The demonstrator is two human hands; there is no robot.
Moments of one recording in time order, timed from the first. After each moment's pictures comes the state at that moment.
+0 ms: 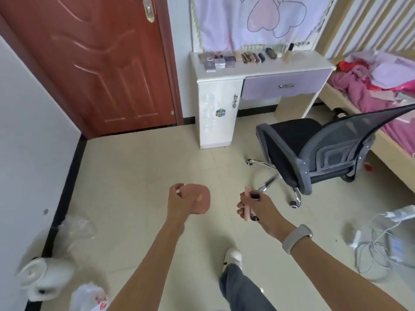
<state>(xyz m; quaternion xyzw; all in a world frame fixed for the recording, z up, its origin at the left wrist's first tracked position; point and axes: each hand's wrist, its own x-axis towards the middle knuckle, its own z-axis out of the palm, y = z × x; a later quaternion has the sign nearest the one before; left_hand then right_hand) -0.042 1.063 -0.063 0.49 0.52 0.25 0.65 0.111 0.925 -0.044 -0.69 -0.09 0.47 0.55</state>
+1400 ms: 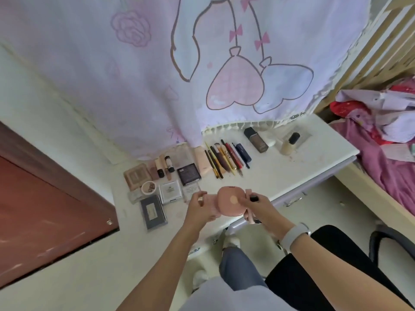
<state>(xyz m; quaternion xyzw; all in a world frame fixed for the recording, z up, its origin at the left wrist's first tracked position) 0.697 1.643 -0.074 0.57 0.43 0.03 0.70 0.797 1.503 -0.048 -0.76 0.01 0.41 0.50</state>
